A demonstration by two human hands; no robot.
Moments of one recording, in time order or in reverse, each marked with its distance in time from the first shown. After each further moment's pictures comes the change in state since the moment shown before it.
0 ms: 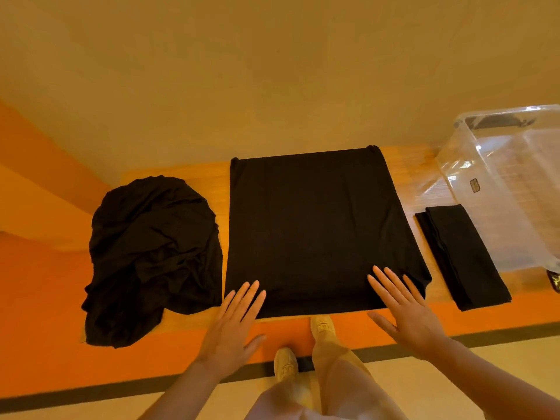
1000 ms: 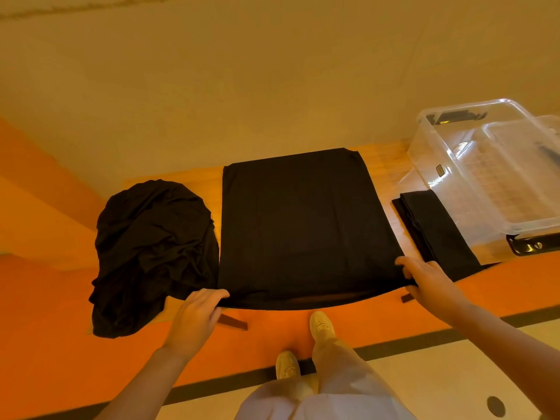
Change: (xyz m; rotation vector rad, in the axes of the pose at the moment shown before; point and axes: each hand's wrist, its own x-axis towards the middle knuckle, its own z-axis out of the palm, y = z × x) left_hand -0.032 -0.028 -0.048 -0.274 0.265 -0.072; right_hand -0.037 0.036 -0.052 0.282 0.019 0.179
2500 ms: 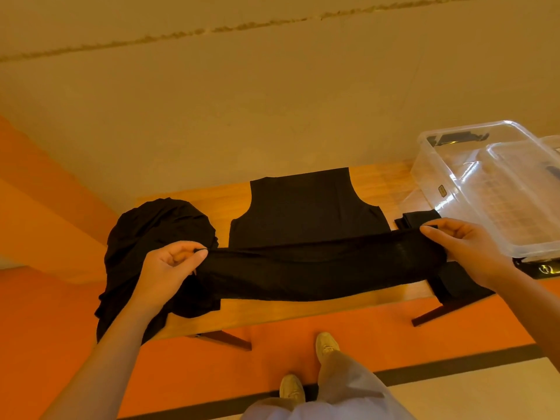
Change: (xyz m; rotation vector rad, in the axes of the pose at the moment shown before) left_hand 0.078 0.037 -0.119 -0.758 0.203 -0.447; right_hand 0.040 -0.015 -0.116 1.050 0.161 0.178
